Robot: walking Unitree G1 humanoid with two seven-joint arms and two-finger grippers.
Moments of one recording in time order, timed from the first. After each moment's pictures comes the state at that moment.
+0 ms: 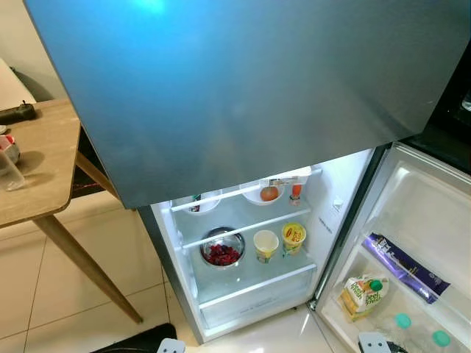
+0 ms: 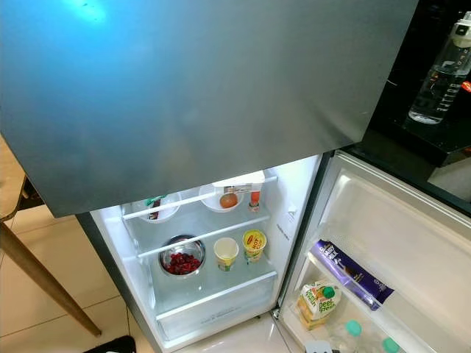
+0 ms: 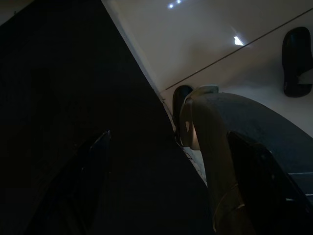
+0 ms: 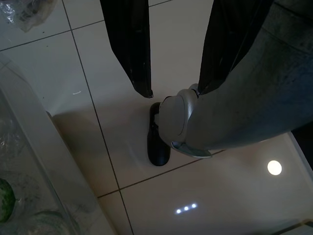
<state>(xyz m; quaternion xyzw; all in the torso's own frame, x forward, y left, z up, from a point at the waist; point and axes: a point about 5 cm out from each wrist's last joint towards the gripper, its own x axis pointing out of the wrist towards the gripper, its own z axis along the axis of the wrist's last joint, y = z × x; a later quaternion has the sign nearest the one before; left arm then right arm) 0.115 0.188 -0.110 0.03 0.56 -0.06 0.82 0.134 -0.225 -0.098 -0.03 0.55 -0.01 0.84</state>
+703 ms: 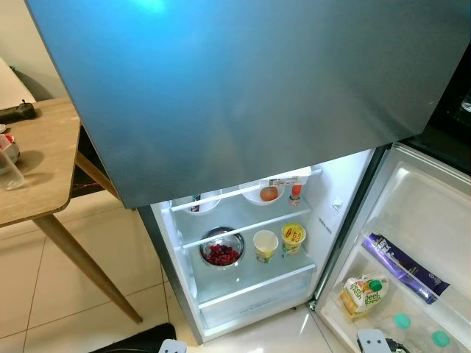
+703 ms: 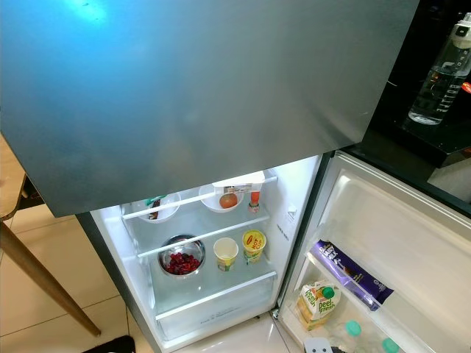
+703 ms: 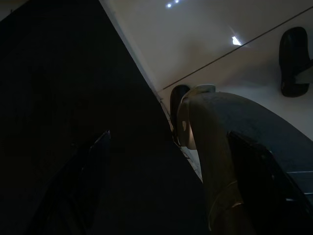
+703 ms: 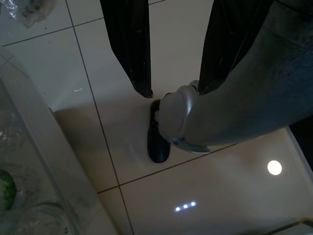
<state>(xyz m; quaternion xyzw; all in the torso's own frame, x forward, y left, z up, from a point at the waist) 0.114 0.185 -0.110 0.03 0.56 -0.06 0.82 0.138 -0.223 -0.097 -0.03 0.54 -0.01 0.84</state>
